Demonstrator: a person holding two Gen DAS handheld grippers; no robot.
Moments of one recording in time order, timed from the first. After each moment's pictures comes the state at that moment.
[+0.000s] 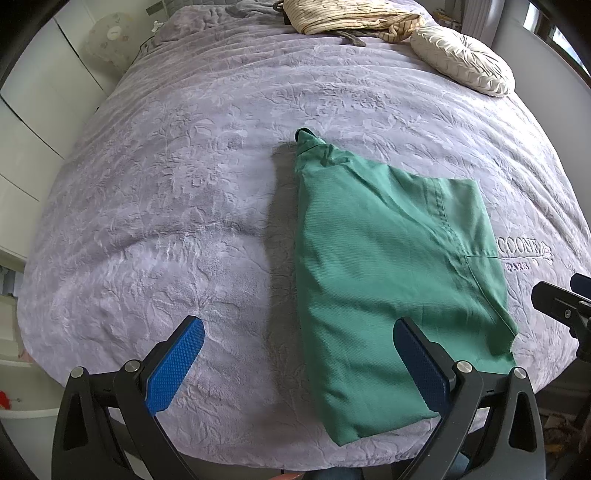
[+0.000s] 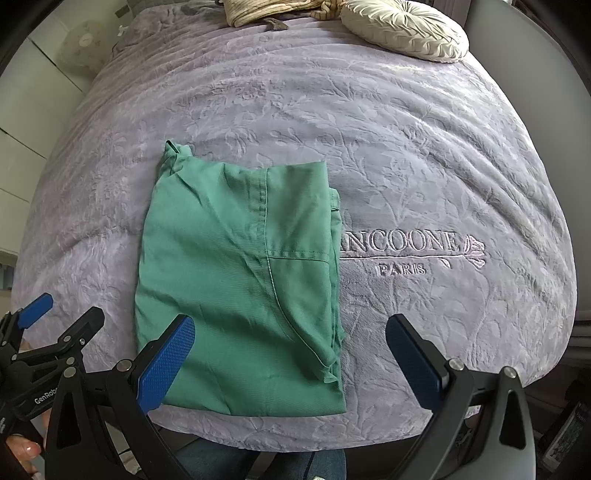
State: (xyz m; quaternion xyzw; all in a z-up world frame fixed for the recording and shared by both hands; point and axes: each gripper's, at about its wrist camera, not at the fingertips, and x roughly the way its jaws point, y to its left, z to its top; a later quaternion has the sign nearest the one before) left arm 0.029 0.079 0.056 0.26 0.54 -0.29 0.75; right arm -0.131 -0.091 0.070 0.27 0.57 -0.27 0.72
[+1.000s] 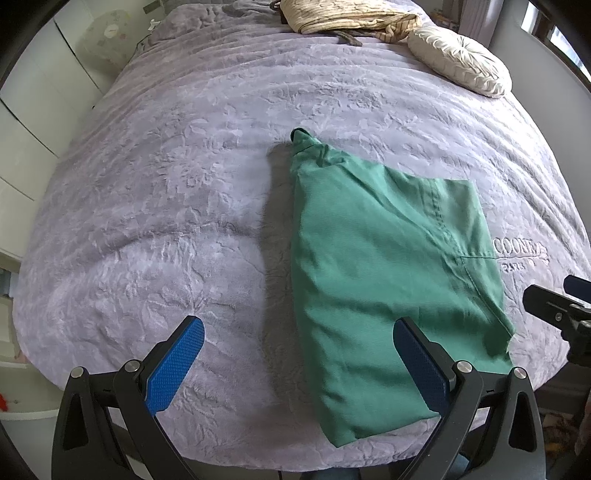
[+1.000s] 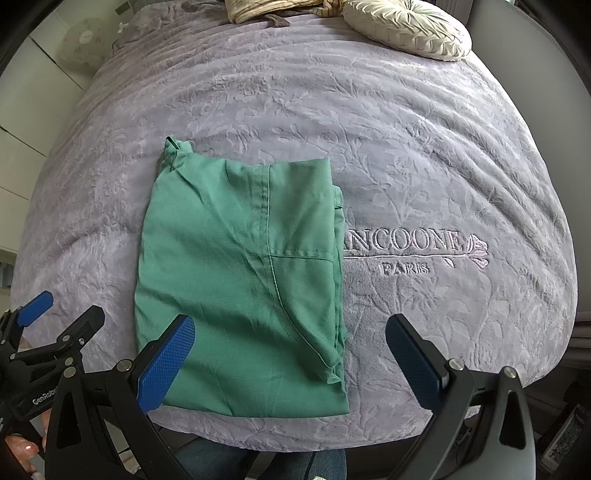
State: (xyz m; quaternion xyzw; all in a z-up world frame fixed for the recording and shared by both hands) left arm 0.033 0.078 0.054 0.26 0.54 -0.30 0.74; right arm -0.128 -0.090 0.065 0.27 0.58 -0.27 0.72
